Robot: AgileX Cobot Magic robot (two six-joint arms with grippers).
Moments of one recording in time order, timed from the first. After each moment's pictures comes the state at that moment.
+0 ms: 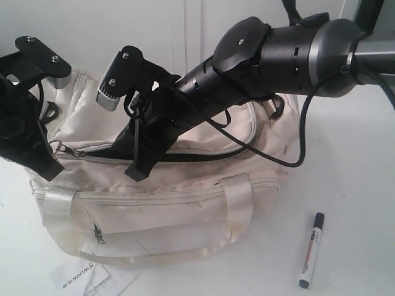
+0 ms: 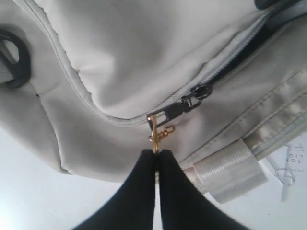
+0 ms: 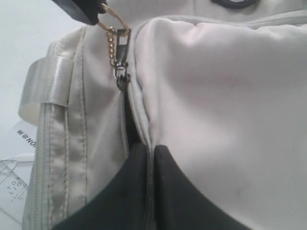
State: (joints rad) left arm -0.38 1.28 -1.04 0.17 0.96 0.17; right arm 0.53 1.83 -1.37 0.88 0.64 -1.35
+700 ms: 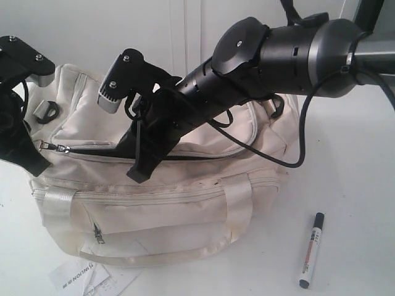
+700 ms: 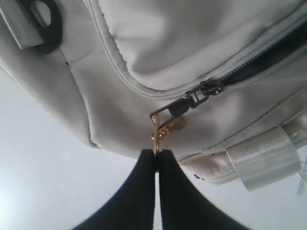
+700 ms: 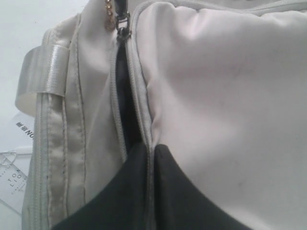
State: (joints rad) left arm -0.33 1.28 -1.04 0.20 0.99 0.14; right arm 0.53 1.83 -1.37 0.82 0.64 -1.30
